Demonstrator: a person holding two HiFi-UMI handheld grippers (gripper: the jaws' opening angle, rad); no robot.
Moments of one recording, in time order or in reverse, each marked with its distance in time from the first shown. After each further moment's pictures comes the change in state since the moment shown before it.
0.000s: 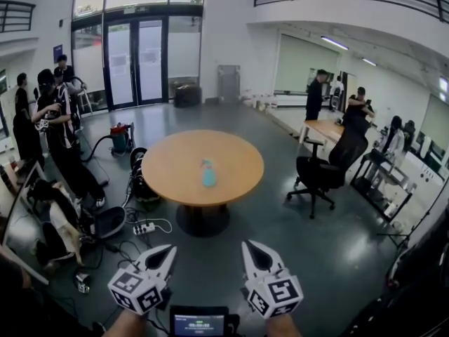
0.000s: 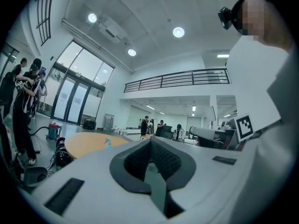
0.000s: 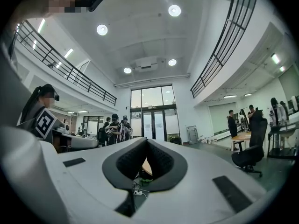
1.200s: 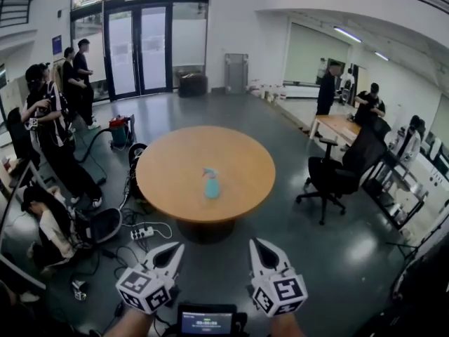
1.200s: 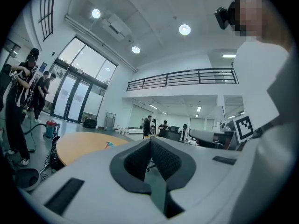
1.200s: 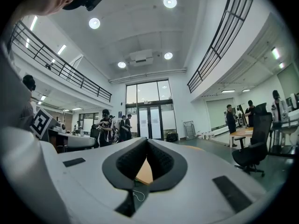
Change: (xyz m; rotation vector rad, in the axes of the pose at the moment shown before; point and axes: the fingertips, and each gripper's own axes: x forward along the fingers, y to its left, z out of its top) left arm 0.161 0.093 0.005 -0.028 0.003 0.015; right arm 0.152 -0.114 -0.024 0.027 0.053 -0.036
